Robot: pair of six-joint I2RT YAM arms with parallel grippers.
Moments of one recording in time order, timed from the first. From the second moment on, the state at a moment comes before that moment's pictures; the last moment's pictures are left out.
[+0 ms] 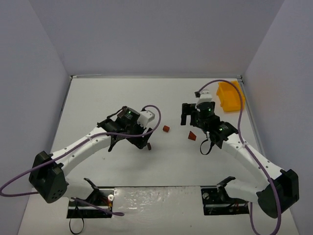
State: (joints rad) left arm -0.70 1.32 1.05 -0.66 0.10 -0.03; right arm 0.56 1.15 0.88 -0.27 0.27 0.29
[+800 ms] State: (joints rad) left arm -0.77 1.72 1.17 -0.59 0.16 0.20; right arm 0.25 0.93 0.83 -0.41 0.21 0.29
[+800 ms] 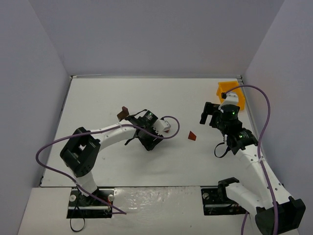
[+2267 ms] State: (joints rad) left arm -0.78 1.74 1.24 -0.71 0.10 0.20; right arm 0.25 0.93 0.83 -0.41 0.18 0.28
